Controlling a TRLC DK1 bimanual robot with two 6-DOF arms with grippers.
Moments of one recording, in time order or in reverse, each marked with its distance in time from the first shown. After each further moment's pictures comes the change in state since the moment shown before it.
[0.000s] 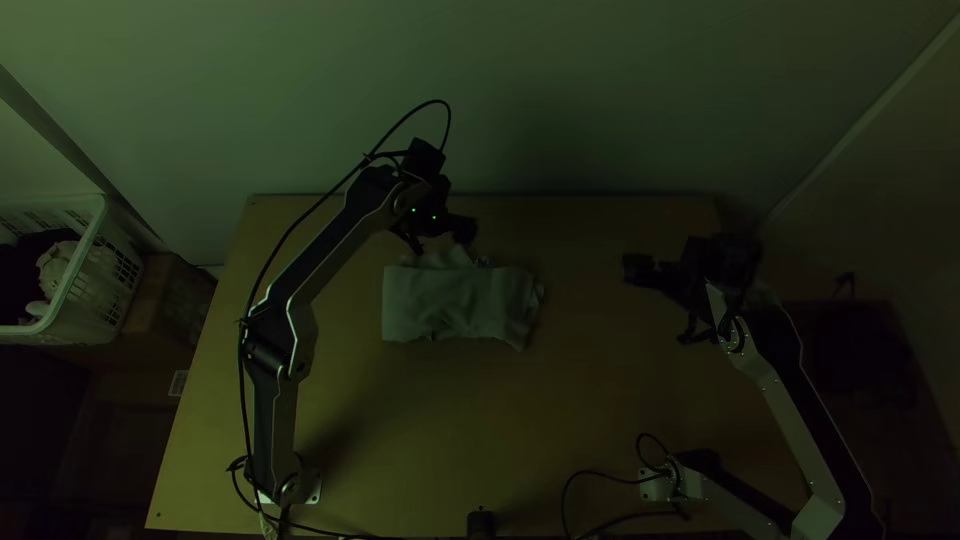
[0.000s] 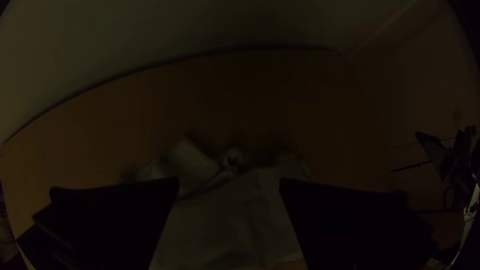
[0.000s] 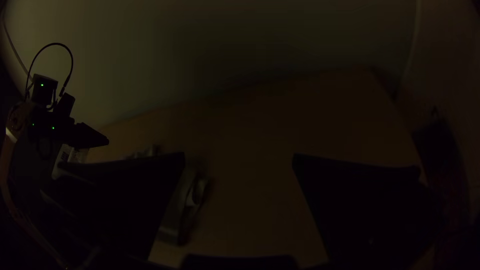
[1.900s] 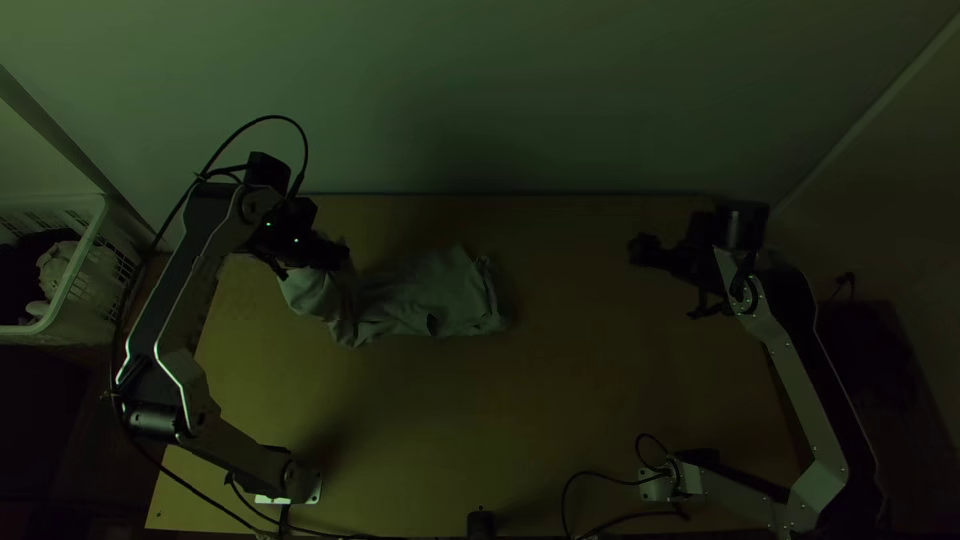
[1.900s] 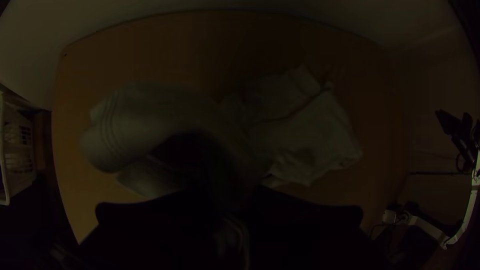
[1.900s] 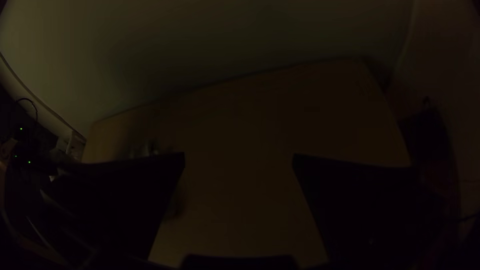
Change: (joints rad) left arm 0.407 -0.440 -0.490 -0.226 0.035 0.249; right arm -0.022 0.140 0.258 -0.254 0.000 -0.006
